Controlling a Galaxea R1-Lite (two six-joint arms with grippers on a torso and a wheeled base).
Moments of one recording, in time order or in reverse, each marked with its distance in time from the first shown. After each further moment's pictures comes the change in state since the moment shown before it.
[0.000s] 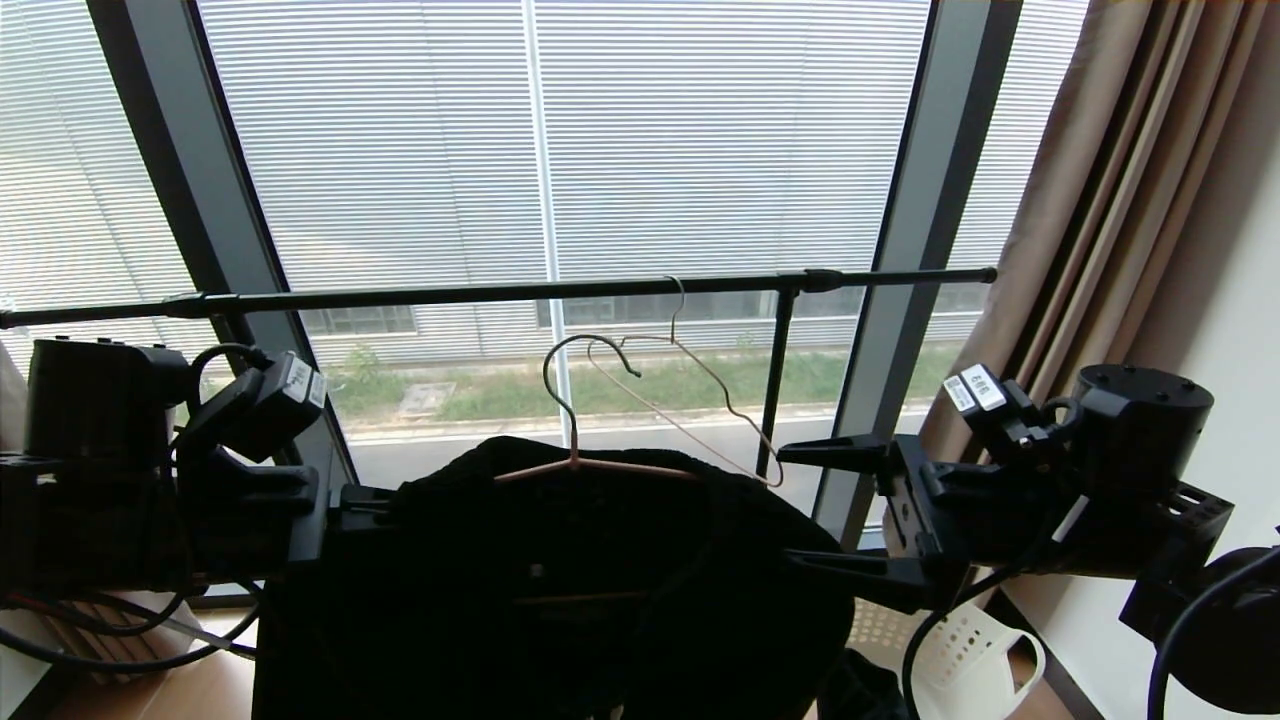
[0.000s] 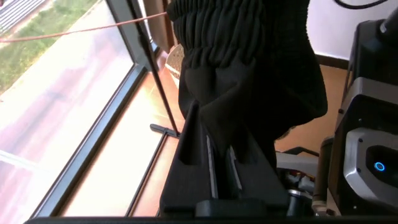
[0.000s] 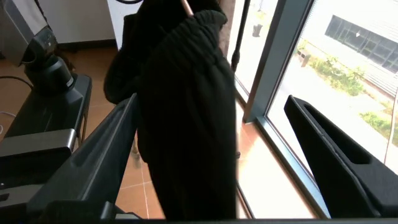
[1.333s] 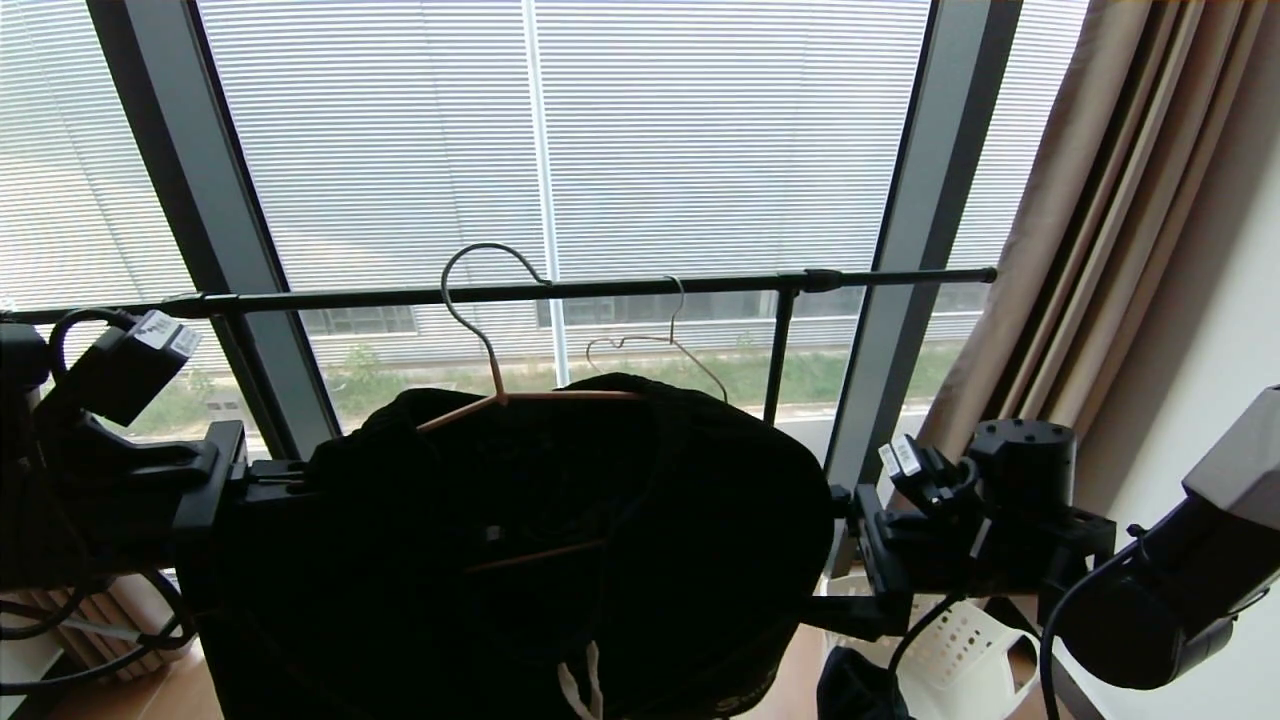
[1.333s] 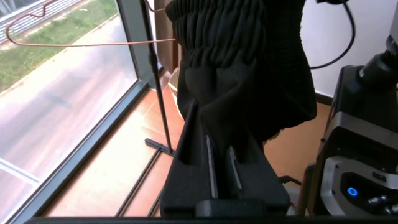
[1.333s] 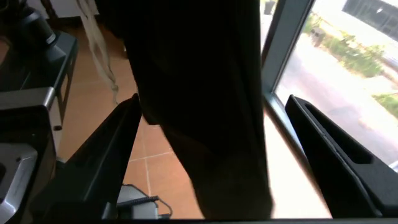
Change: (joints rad) left arm 0.133 -0.116 0.020 -0.029 -0.116 -0.167; right arm -0.058 0.257 -0.025 0.002 0.080 -0.183
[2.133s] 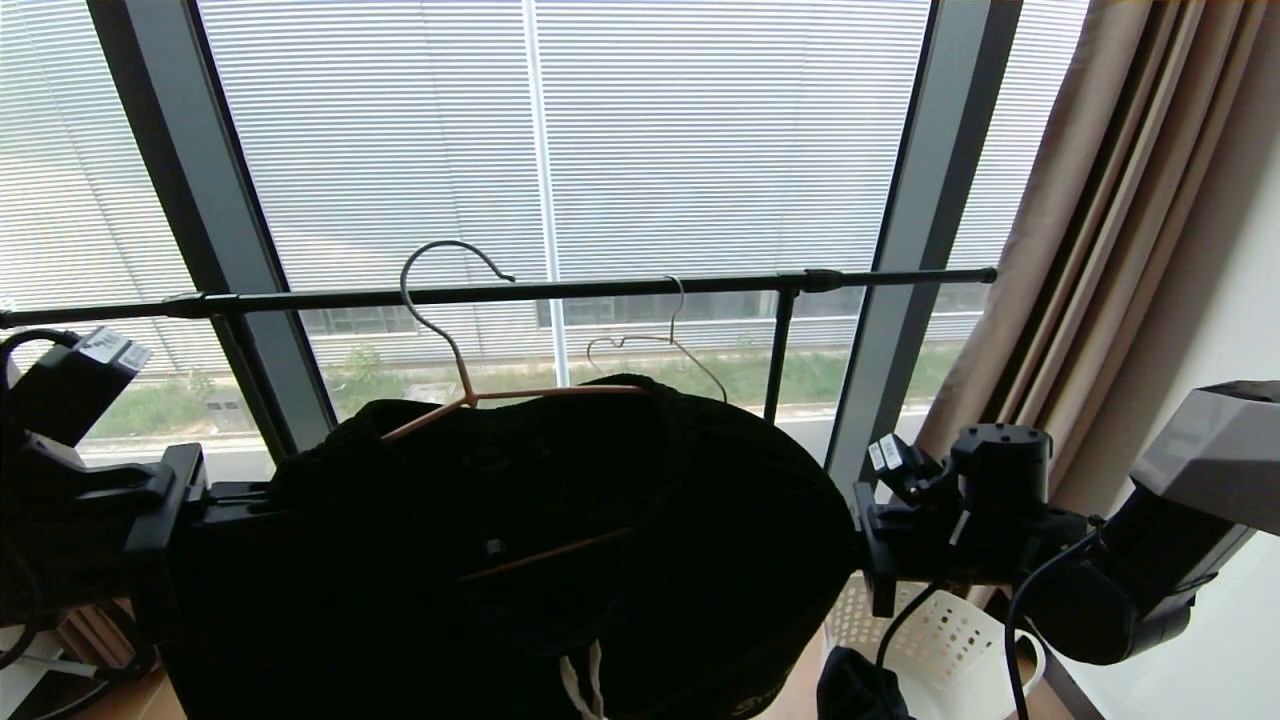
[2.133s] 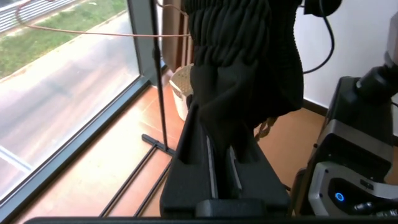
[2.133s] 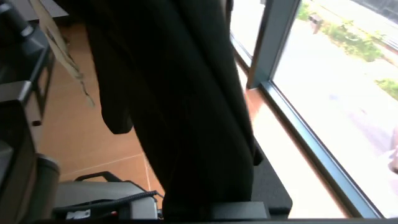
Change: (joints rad) left arm 0.064 -0.074 0.060 -0.001 0.000 -0.065; right arm -0.064 0.102 -0.069 -0.003 -0.004 -0.005
